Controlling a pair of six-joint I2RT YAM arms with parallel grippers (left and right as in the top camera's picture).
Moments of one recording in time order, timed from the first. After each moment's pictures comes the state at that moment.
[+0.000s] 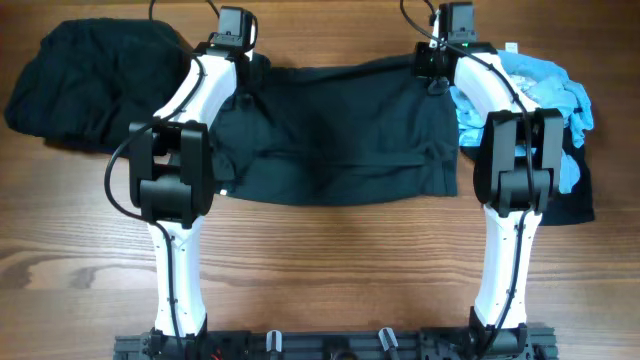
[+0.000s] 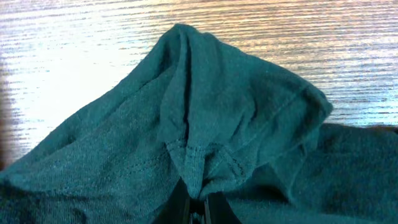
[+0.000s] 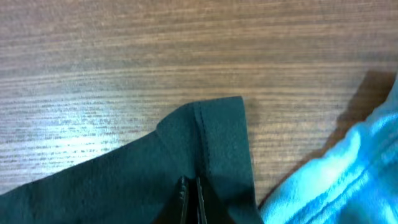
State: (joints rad) left arm -0.16 2.39 1.89 -0.60 -0.10 -0.12; right arm 0.06 2.44 1.89 -0.45 -0.02 0.16
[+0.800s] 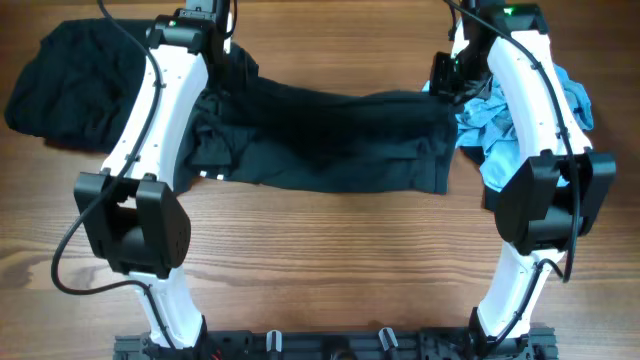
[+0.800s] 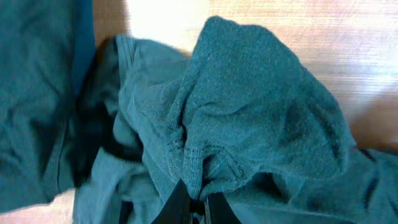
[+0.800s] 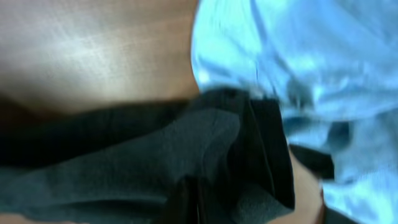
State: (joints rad) left arm -0.16 2.03 1.89 -1.09 -0.10 -0.18; right arm 0.07 2.12 1.98 -1.31 -0.09 0.25
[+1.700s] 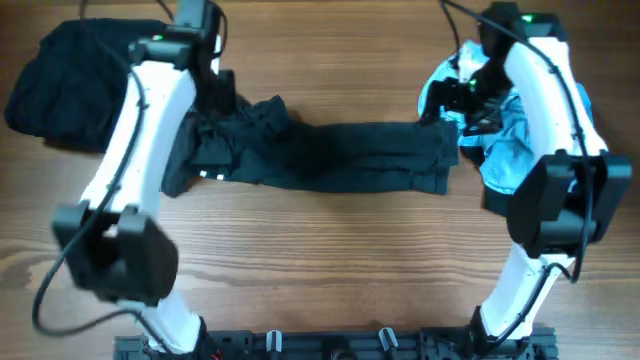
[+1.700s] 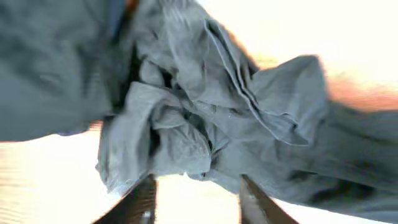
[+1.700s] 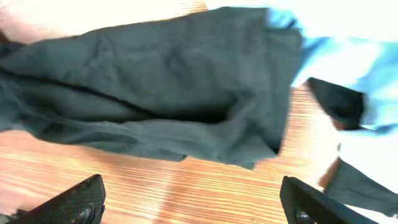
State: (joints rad) left arm -0.14 1.85 1.77 -1.19 -0.11 -0.21; right arm -0.03 2.09 1.90 -1.45 -0.27 0.08
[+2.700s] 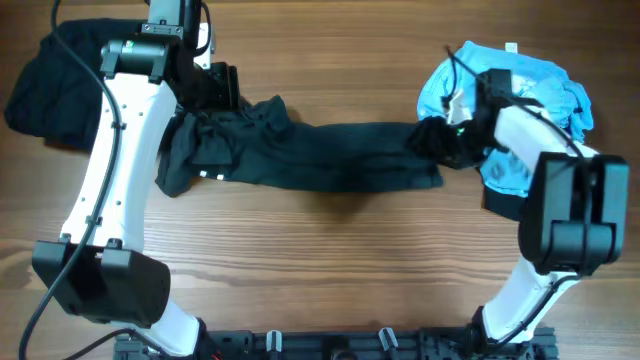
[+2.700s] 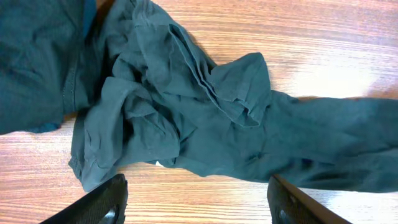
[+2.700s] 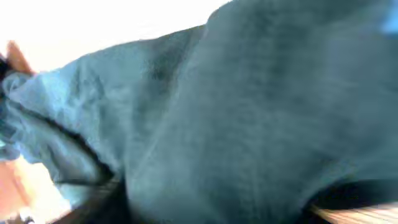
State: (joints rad) left arm -0.13 1.78 1.79 -1.23 0.03 -0.21; right arm -0.04 2.00 1.22 -0.67 -0.58 0.20
